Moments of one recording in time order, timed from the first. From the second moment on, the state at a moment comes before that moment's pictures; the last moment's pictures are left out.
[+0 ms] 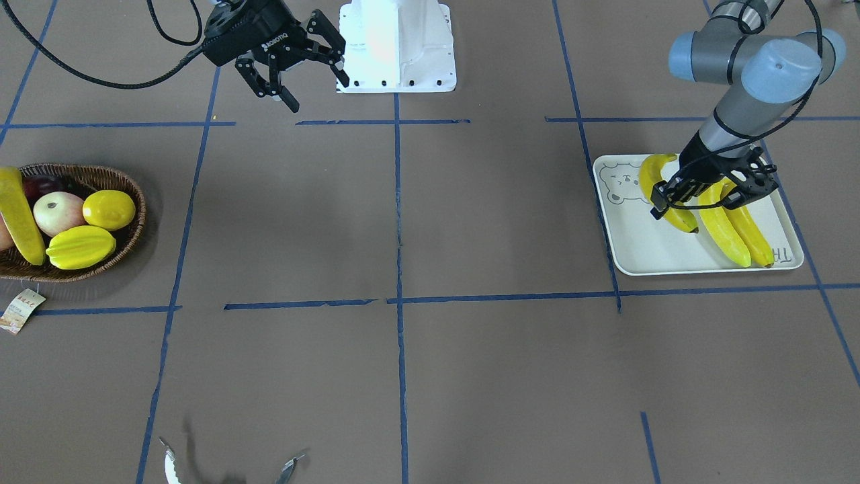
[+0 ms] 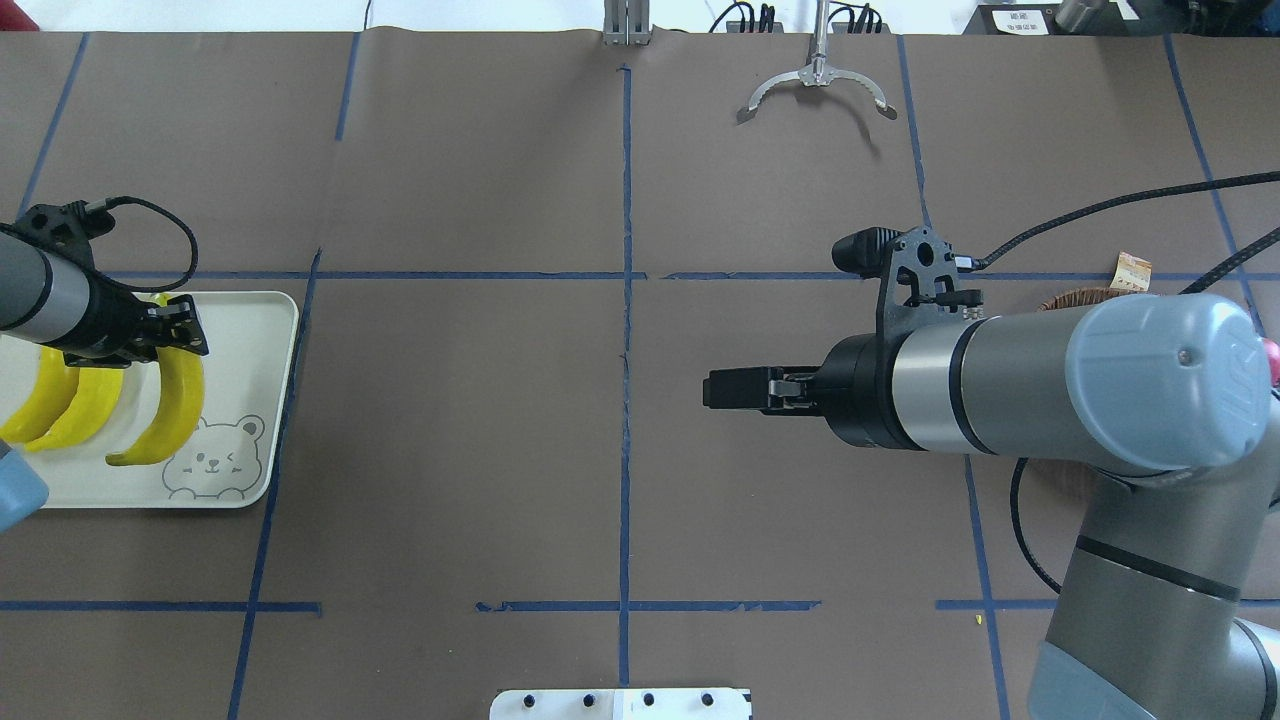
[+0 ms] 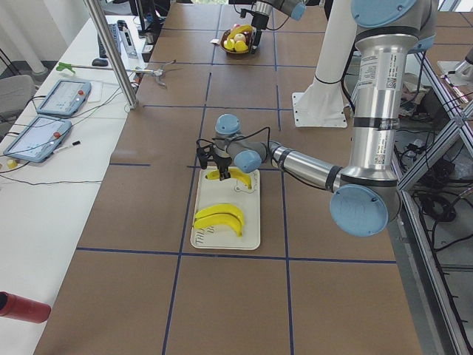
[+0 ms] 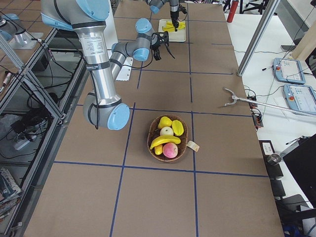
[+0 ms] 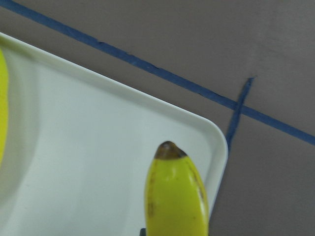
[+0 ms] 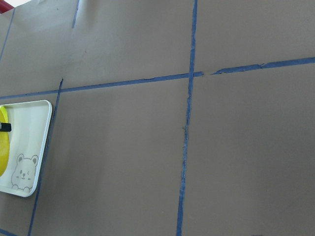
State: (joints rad) left arm -0.87 -1.60 -1.76 -2.06 -2.05 -1.30; right arm 0.48 -1.27 2.21 -1.23 1.77 1.33
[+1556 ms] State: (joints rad) left arm -1.01 -1.61 -1.80 -2.06 -2.24 -1.21; right arm 0.79 -1.55 2.20 -1.28 2.00 0.96
